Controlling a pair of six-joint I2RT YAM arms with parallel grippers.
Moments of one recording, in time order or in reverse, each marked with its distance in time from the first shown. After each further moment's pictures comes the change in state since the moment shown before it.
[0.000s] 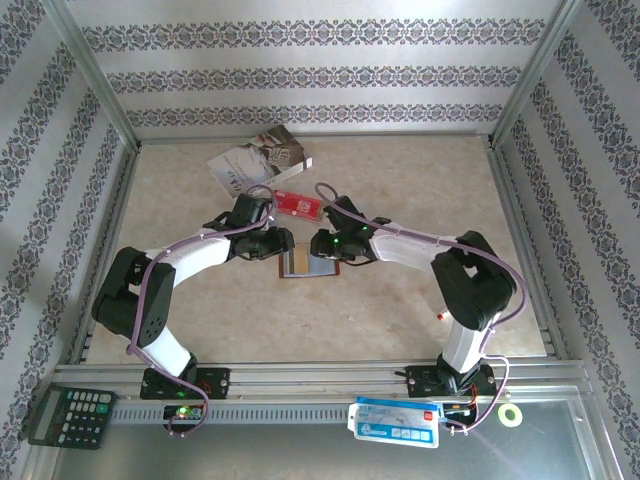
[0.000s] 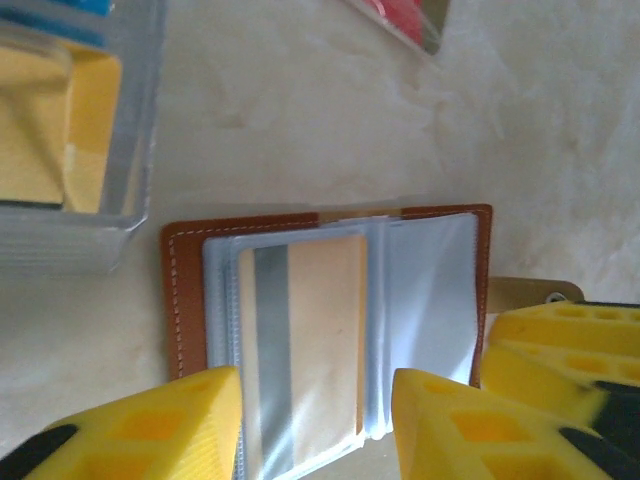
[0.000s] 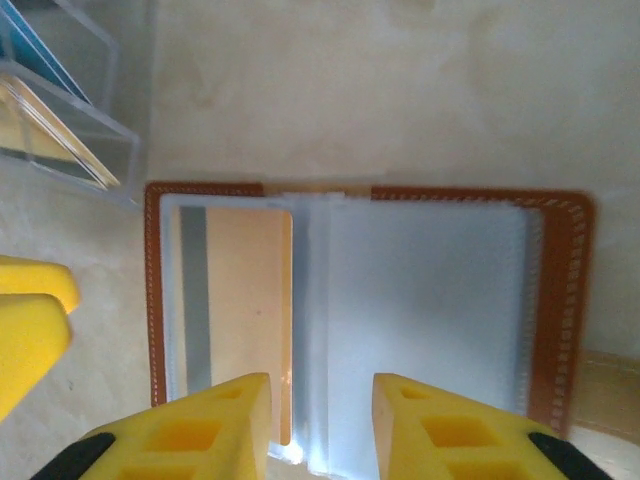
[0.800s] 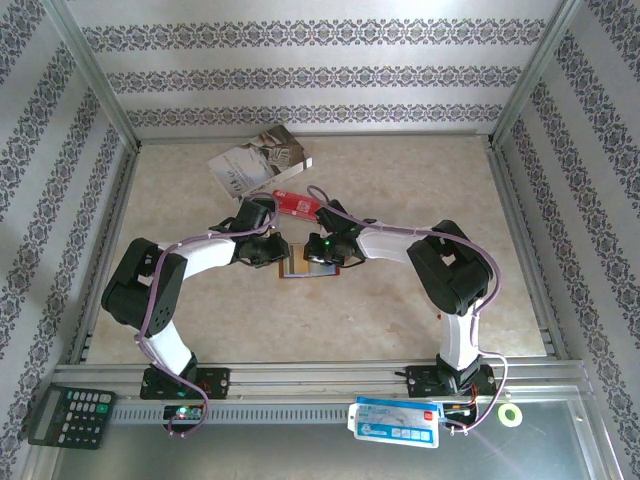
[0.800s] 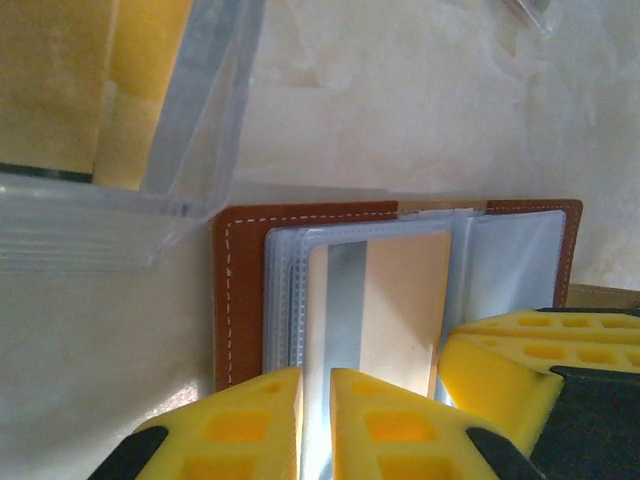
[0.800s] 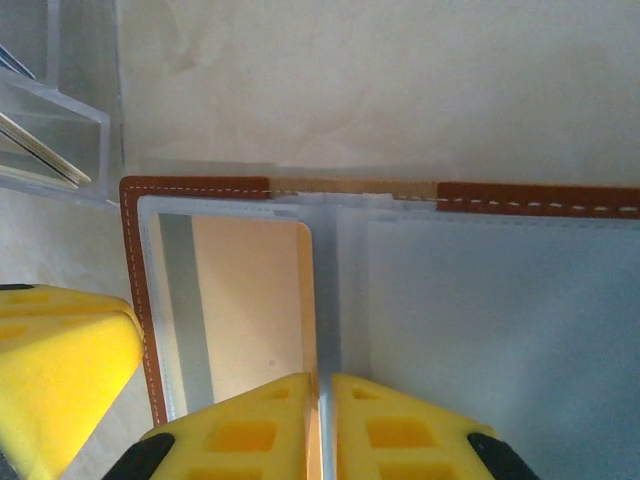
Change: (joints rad) left arm 0.000 0.078 -0.030 0.055 0.000 -0.021; right arm 0.004 0.130 0.047 0.066 -0.105 0.064
